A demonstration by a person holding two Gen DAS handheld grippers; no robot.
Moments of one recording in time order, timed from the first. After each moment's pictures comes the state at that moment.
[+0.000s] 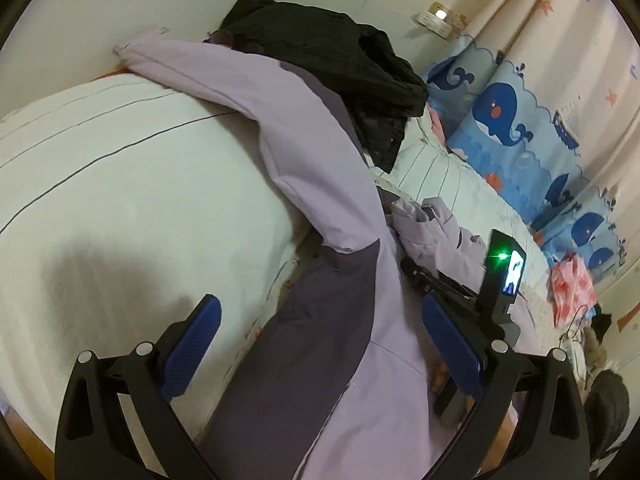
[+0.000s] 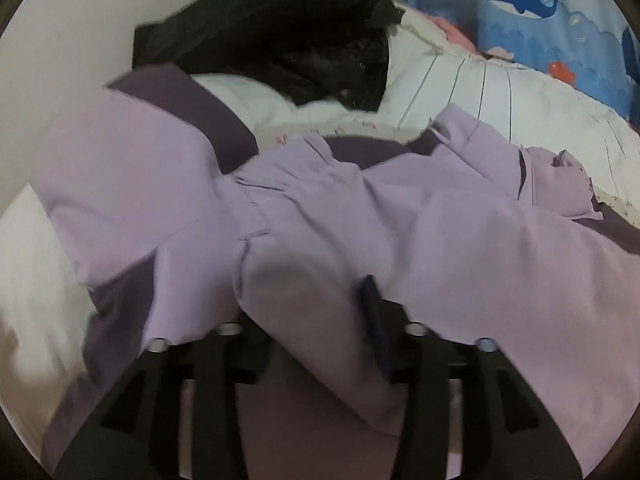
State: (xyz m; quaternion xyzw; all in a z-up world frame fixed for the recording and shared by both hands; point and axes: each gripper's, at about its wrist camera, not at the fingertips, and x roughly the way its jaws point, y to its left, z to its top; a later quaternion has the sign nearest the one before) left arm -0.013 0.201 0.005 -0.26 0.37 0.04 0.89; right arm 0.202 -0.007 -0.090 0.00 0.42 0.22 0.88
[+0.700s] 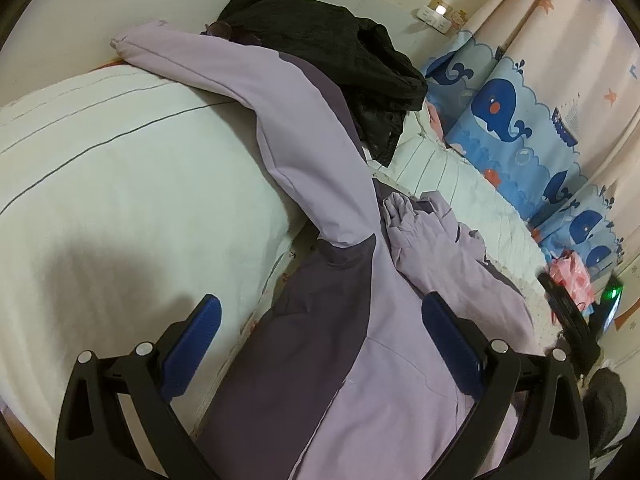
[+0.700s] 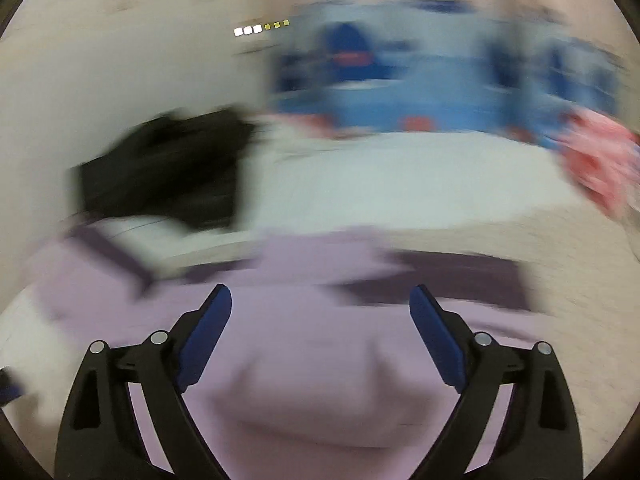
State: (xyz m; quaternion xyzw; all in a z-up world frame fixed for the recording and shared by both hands) left arm -0.006 0.194 0.000 -0.25 0.38 0.03 0.89; right arm 0.154 -0.254 -0.010 0.10 0.32 -0.03 0.94
